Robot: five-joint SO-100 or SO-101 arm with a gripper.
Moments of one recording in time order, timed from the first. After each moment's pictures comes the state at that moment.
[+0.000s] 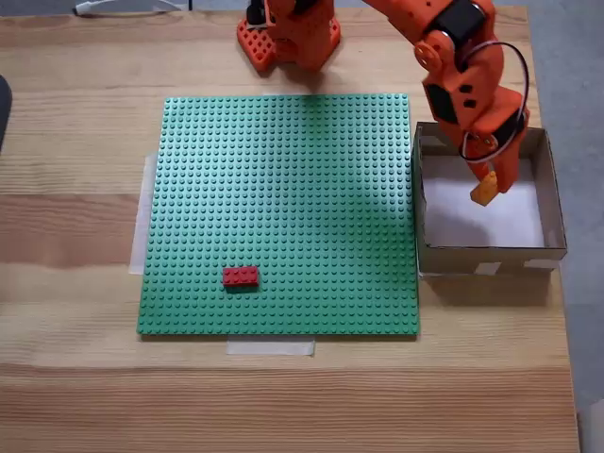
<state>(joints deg) -47.4 83.3 95.4 50.4 0.2</state>
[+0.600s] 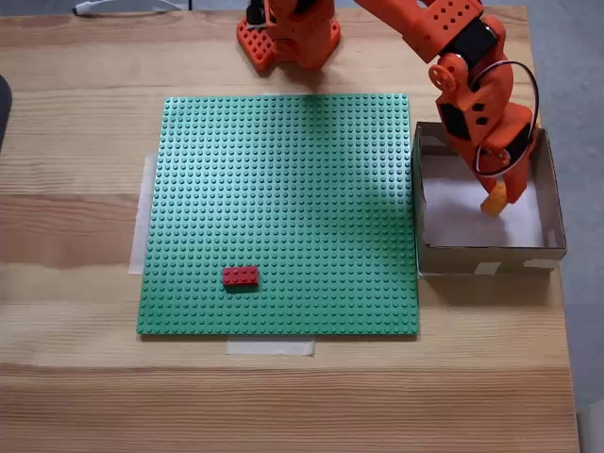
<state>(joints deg) -48.9 75.9 94.9 42.8 -2.3</state>
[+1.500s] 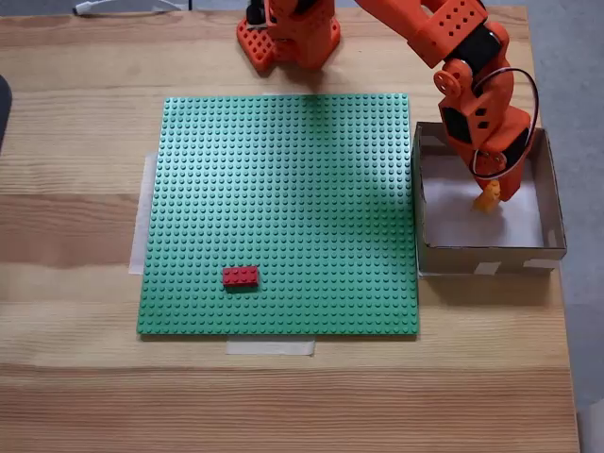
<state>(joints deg) -50.0 74.1 94.3 46.0 1.0</state>
